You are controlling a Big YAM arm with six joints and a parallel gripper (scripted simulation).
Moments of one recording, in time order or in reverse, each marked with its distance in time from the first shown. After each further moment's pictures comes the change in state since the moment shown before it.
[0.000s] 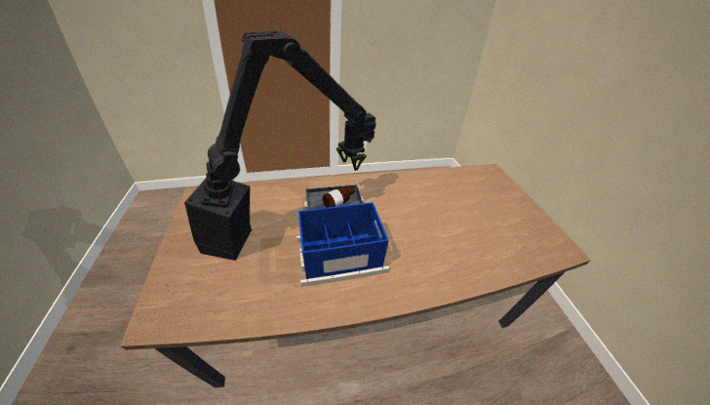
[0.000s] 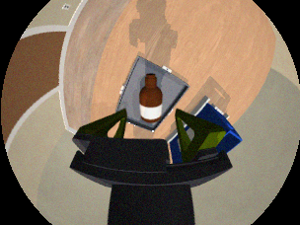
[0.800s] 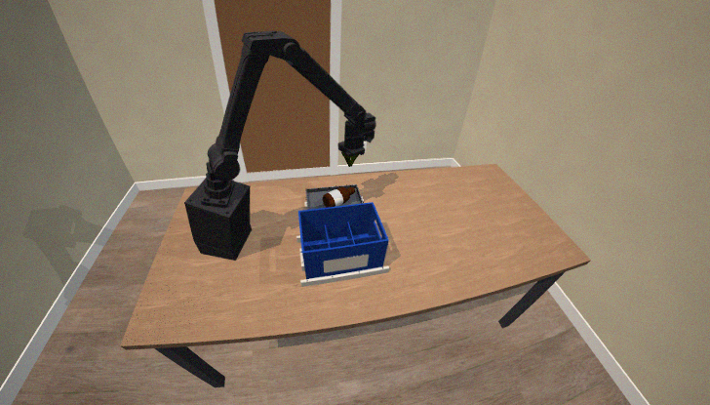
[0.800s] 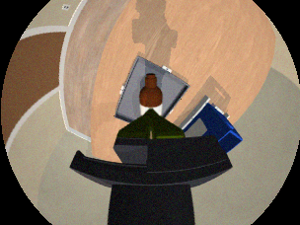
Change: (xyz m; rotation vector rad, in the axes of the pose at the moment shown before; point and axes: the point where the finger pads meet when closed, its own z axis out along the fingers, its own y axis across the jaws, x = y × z) arm 0.000 0.000 0.000 0.000 0.000 0.005
